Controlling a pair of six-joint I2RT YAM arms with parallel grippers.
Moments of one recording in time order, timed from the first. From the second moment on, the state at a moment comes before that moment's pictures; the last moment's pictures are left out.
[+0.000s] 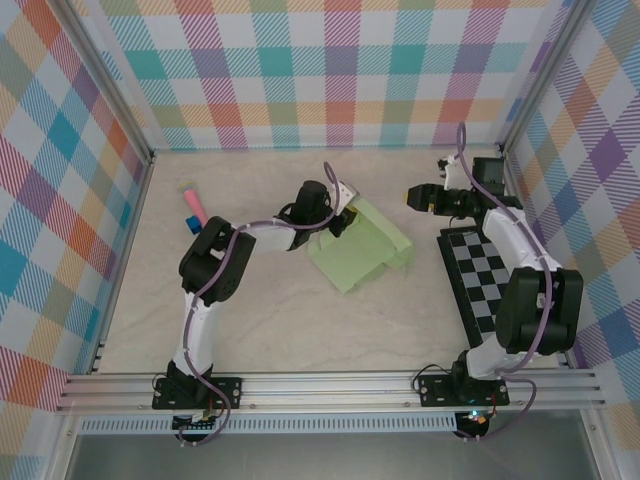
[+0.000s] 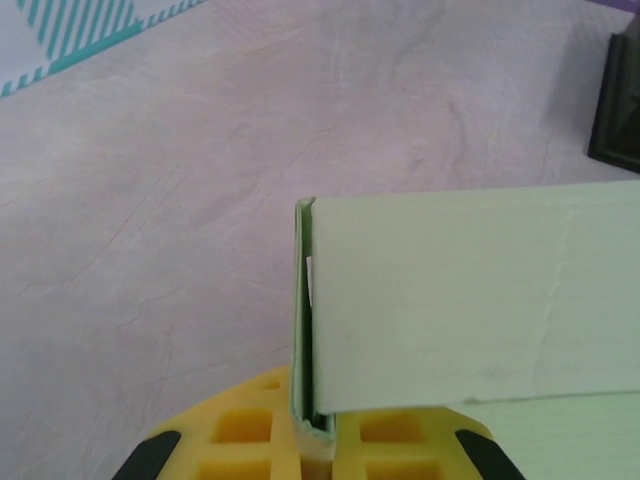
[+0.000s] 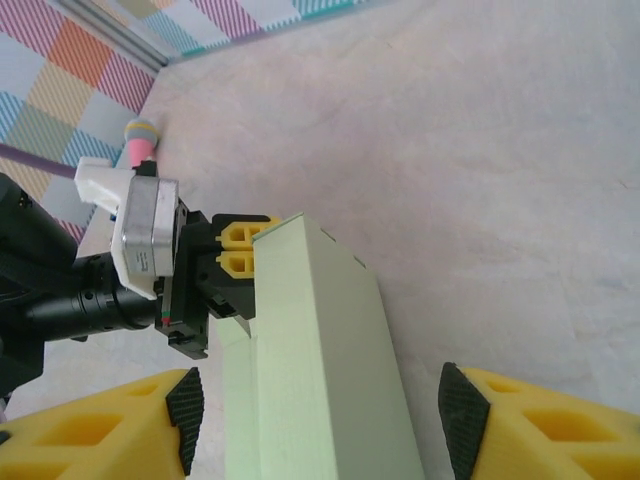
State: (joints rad) left arm -0.58 2.15 1.37 0.30 0.31 0.12; right arm -0.03 1.54 1.16 -0.38 -0.79 0.11
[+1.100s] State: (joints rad) left arm -0.51 2.02 1.53 -0.34 0.29 -0.09; right arm -0.03 1.54 1.01 -0.37 -0.84 0.28
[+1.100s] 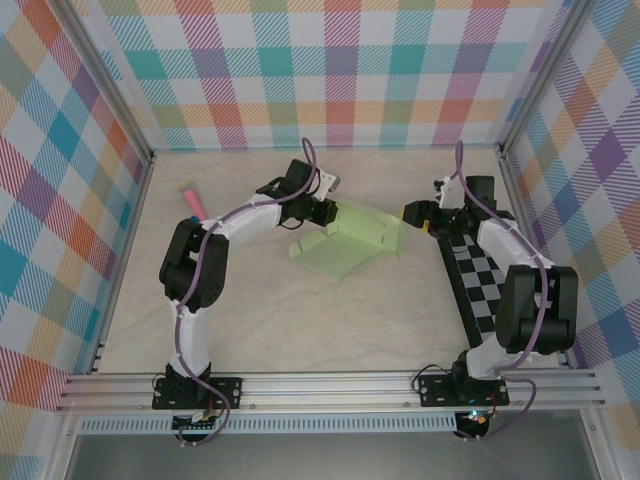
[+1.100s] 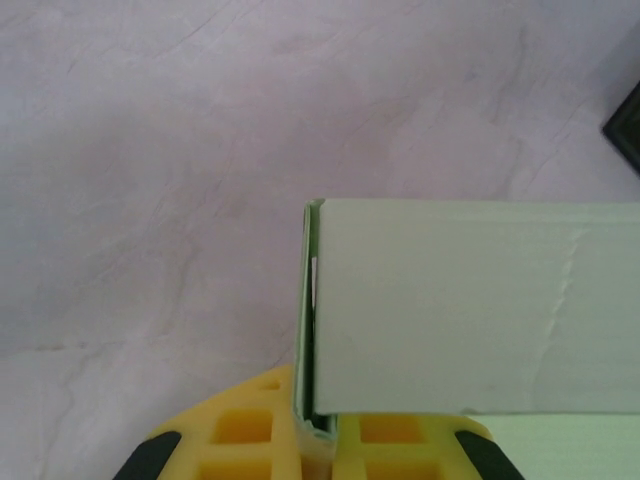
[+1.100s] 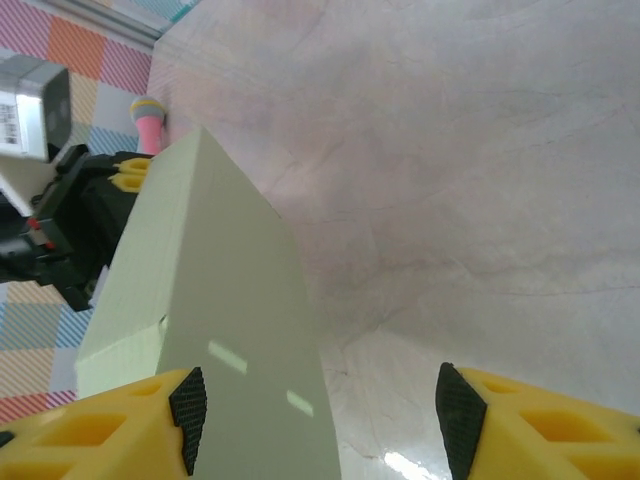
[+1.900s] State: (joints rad) left arm -0.54 1.94 1.13 0.28 0.19 0.05; right arm 0.07 1.61 1.15 -0.49 -0.91 0.18
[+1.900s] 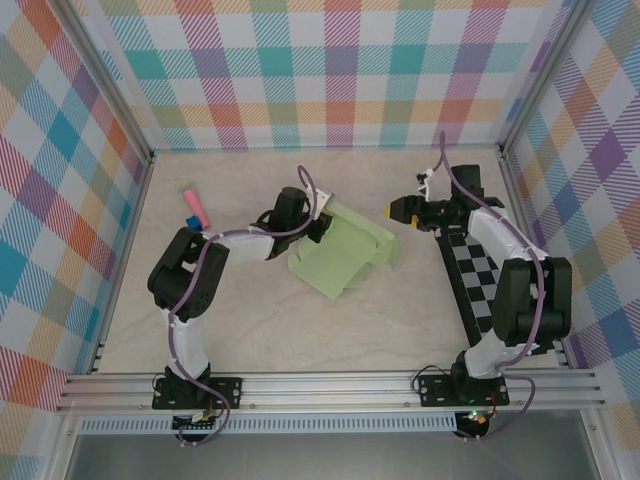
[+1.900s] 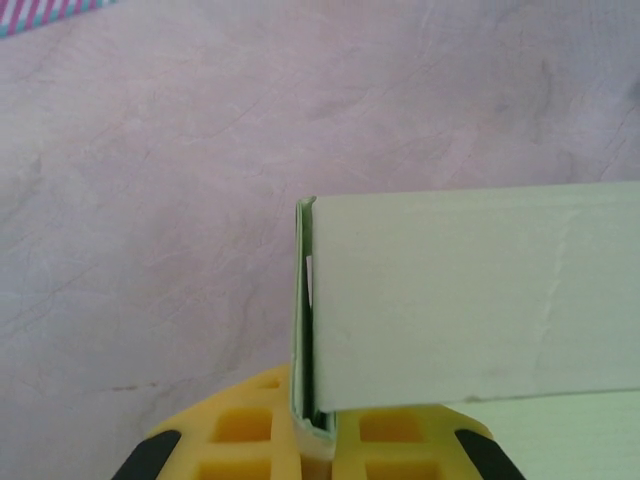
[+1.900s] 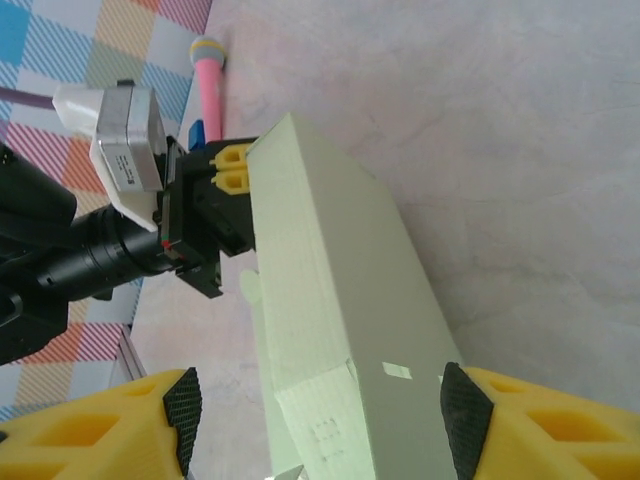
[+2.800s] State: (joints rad) left arm -0.61 2.12 1.08 0.78 0.28 0.11; right arm 0.28 1.76 1.48 -0.72 -0.46 0.07
